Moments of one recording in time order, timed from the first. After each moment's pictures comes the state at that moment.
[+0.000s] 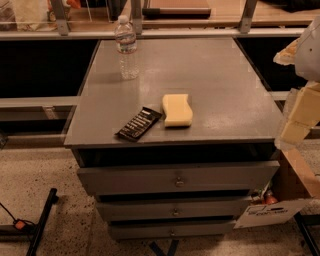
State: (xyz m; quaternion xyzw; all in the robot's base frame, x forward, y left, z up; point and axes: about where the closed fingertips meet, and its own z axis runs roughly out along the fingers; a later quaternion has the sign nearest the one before) arm 0.438 -0.217 0.976 -0.60 0.78 -0.03 0.16
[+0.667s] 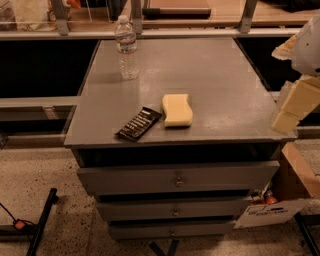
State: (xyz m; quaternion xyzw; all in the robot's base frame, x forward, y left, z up) arm 0.460 -0.218 0.975 -0.59 0.79 -0.02 0.19
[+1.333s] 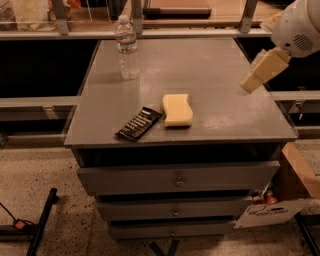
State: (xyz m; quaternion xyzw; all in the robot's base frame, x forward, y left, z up) arm 0.572 -0.212 0.983 -0.53 0.78 0.00 0.34
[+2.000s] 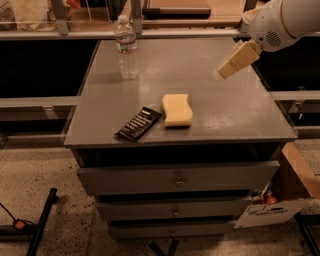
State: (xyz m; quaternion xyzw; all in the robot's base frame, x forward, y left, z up) arm 0.635 -0.180 0.984 -0.51 0.75 0.03 0.42
